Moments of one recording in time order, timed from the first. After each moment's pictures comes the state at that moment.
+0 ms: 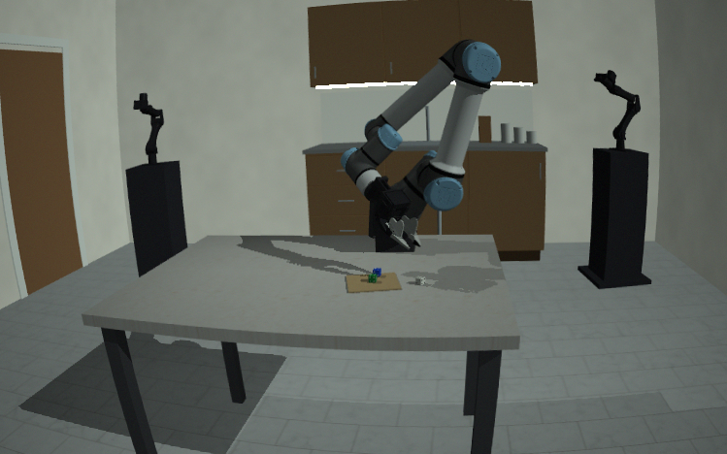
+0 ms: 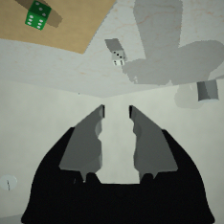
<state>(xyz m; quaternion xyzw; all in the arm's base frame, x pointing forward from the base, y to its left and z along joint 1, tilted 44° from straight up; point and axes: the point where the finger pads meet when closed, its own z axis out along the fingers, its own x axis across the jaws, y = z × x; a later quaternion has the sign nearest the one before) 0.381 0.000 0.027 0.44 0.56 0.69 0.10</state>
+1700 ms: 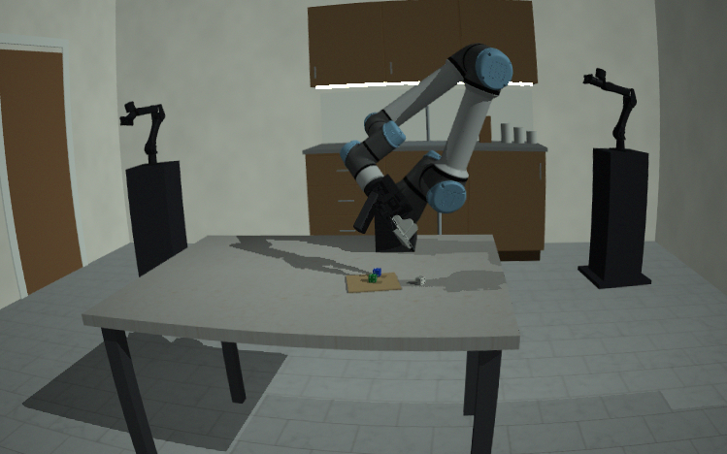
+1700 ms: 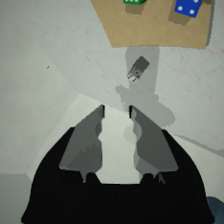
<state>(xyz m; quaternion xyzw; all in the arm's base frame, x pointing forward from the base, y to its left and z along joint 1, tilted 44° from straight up) 0.386 -0.004 0.019 0.18 0.72 0.60 0.29</state>
